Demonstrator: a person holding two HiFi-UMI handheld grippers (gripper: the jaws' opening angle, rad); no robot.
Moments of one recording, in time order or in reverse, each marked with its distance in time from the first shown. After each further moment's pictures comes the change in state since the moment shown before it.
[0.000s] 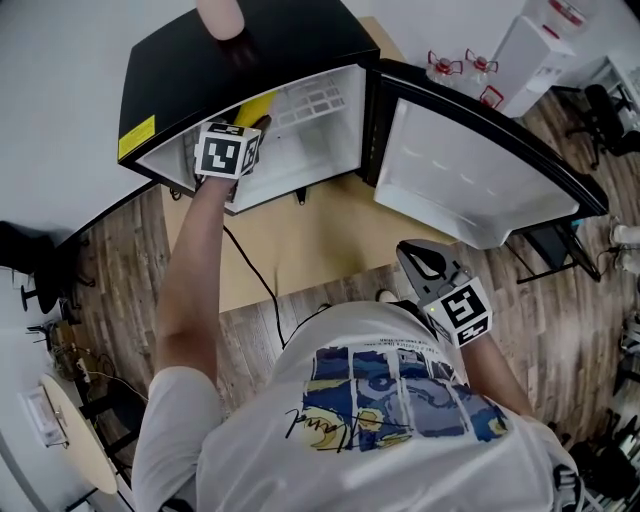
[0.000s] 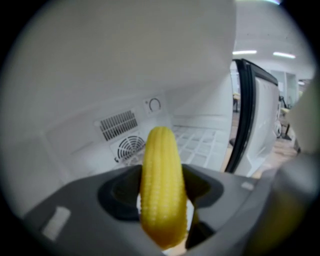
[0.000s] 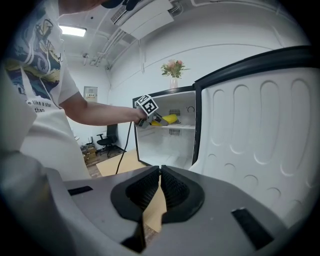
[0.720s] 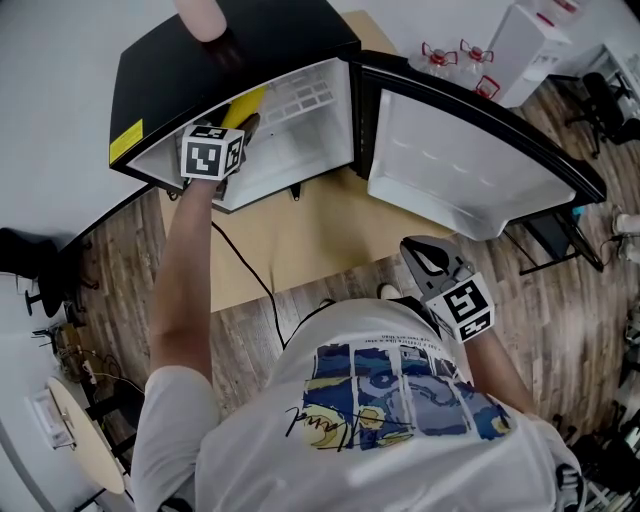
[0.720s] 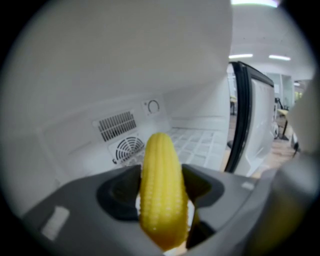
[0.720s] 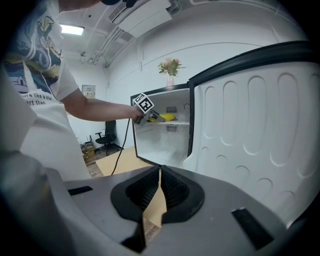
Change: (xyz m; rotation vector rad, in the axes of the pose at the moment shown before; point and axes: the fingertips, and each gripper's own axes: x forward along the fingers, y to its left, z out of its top) left arm 0.001 0.000 0.001 0.005 -0.044 -0.025; right arm -0.017 -0.011 -0.017 0.011 0.024 -0.017
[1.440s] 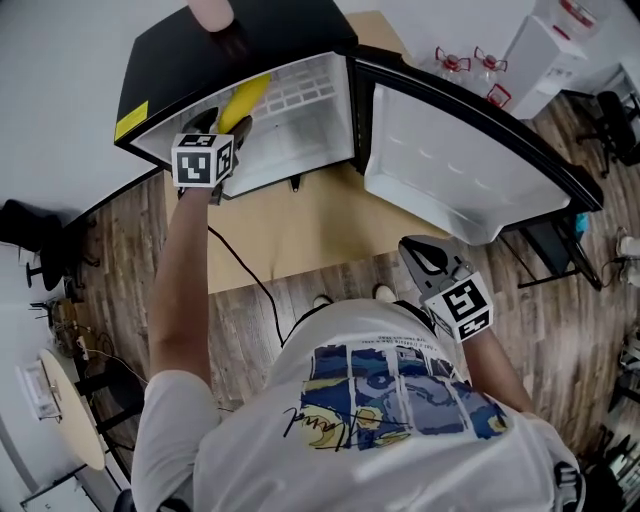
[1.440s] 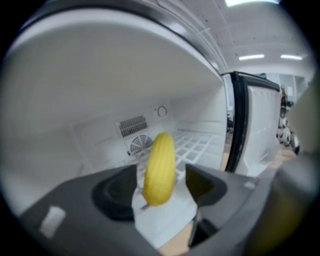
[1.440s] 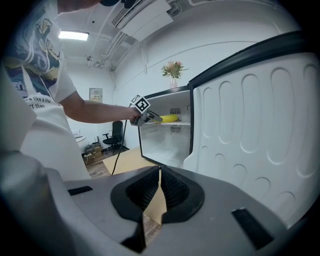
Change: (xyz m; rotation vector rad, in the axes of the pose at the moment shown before) left arm -0.047 -0.002 -0.012 -0.080 -0.017 0.128; right arm -0.018 -0.007 -0.010 -0.016 -0.021 0.080
